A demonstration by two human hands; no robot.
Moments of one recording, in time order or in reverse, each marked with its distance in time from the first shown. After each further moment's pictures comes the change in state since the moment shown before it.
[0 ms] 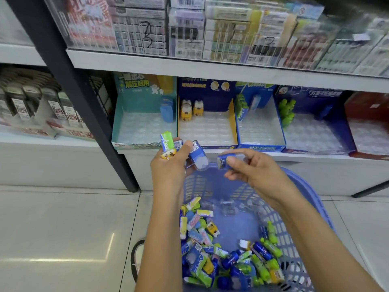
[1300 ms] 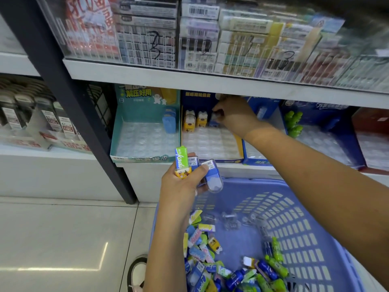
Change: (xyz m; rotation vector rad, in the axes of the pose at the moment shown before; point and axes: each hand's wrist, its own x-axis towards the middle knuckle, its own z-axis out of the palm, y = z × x) left_hand -0.001 0.005 0.001 0.068 -0.165 -0.099; right_hand 0.179 -0.059 0.006 -1.489 0.130 -0.384
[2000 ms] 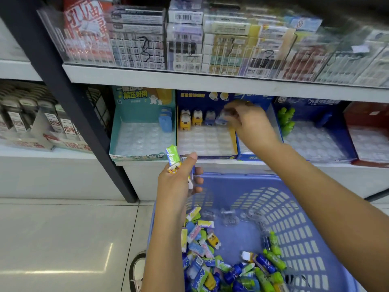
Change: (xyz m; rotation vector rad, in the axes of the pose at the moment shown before) left_hand -0.006 -0.001 0.003 0.060 0.090 -0.052; right_hand -0.073 0.001 -0.026 0.140 0.209 0.032
